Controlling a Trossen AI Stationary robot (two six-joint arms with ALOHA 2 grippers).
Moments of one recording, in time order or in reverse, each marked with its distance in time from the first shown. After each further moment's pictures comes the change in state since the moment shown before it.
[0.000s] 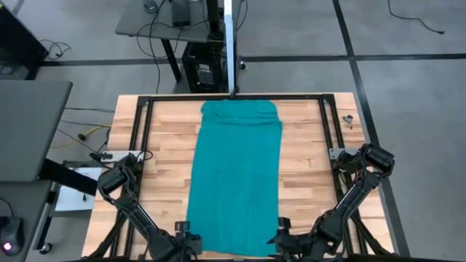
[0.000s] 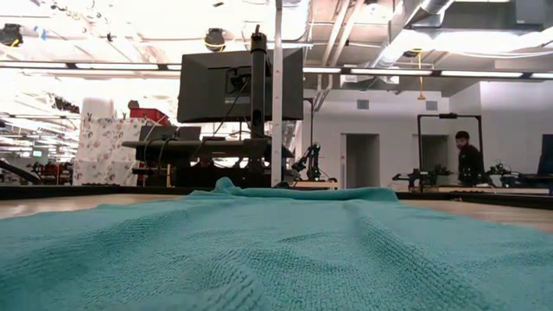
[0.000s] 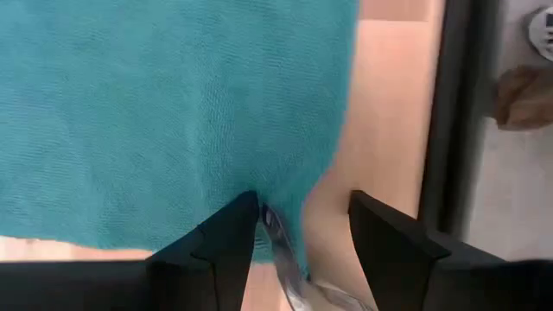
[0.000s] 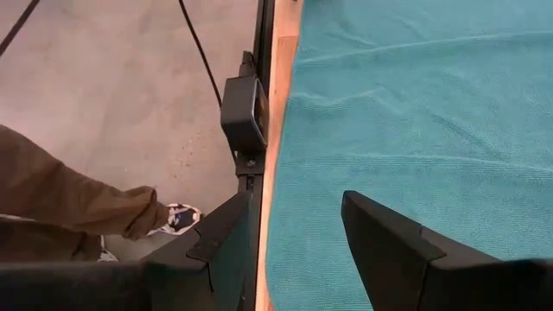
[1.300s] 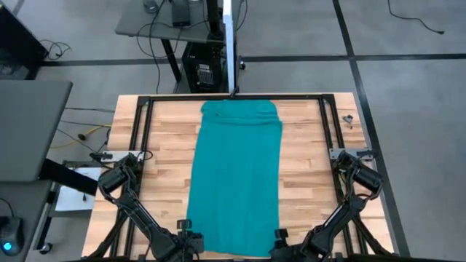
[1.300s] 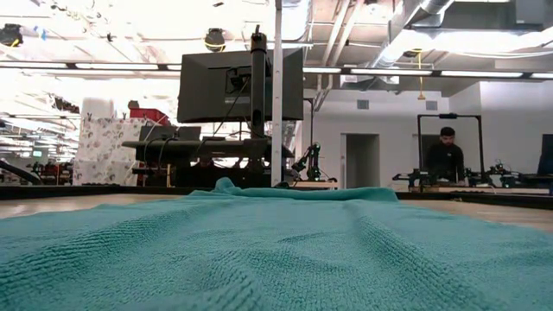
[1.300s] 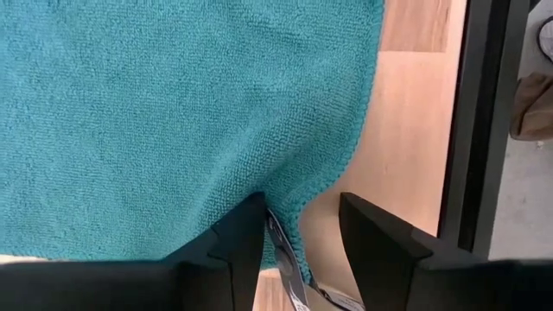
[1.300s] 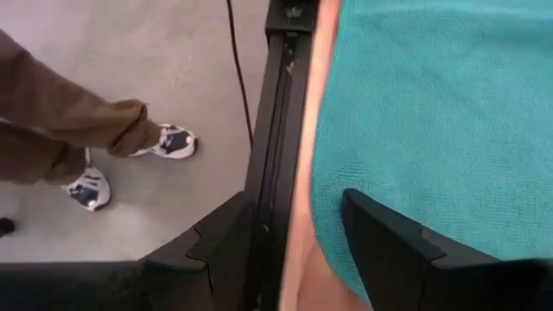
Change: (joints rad) left arm 0.008 -0.001 -0.003 0.020 -0.021 0.028; right arm 0.035 0.255 0.051 0.043 -0.141 -0.006
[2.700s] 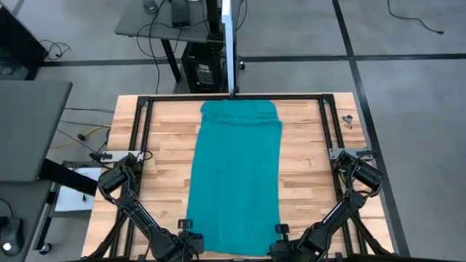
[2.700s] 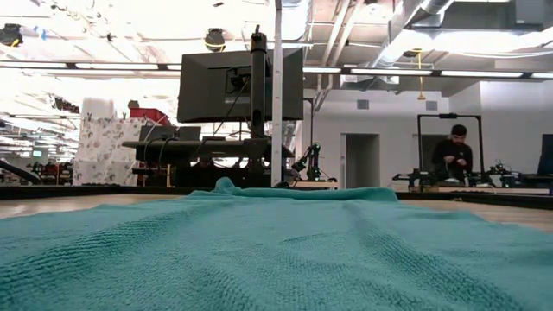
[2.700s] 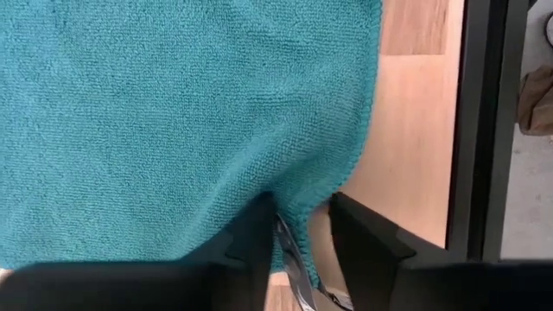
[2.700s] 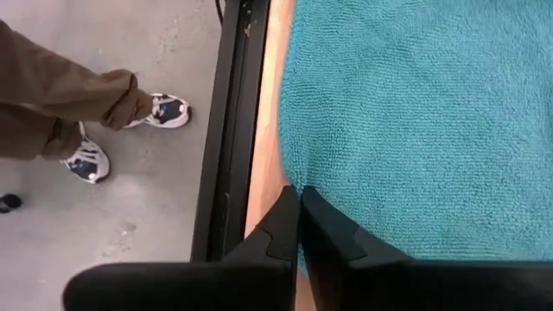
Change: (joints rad) left arm 0.000 0.003 0.000 -0.009 -0.016 0.036; right arm -0.019 0.001 0.002 -0.174 -0.125 0.088
